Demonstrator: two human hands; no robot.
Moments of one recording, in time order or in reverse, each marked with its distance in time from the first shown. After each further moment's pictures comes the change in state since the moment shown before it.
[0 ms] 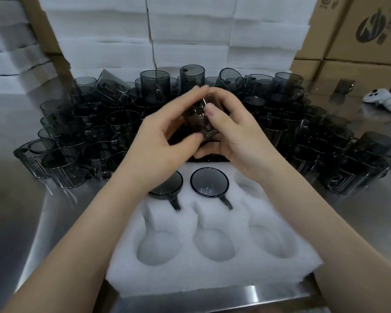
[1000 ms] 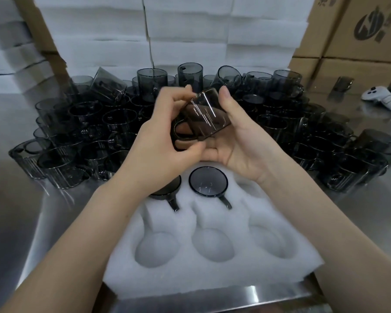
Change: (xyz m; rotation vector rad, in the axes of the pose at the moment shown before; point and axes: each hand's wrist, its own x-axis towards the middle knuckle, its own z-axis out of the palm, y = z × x) left_hand -0.001 -0.003 0.001 0.162 -0.002 0.028; right_hand 0.002 -0.004 -0.002 0.304 -0.093 0.319
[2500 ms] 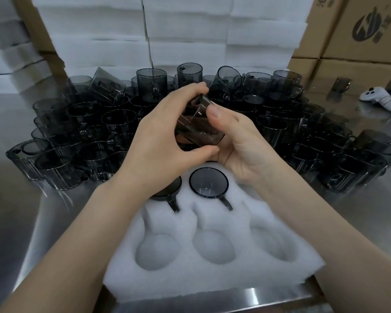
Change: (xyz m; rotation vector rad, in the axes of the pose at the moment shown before) left_hand 0.002 0.013 -0.001 0.223 0.035 0.070; right_hand 0.001 0.012 -0.001 -0.082 0.056 -0.218
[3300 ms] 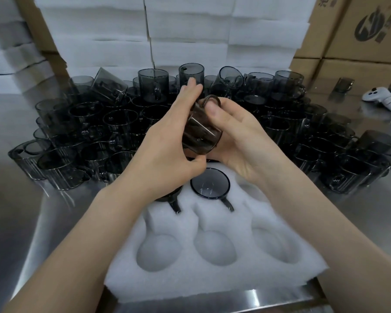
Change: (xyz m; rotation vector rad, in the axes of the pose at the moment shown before) left_hand -0.004 -0.013 0.006 0.068 -0.080 -0.023; right_hand 0.002 -0.002 0.002 0.030 0.020 -0.014
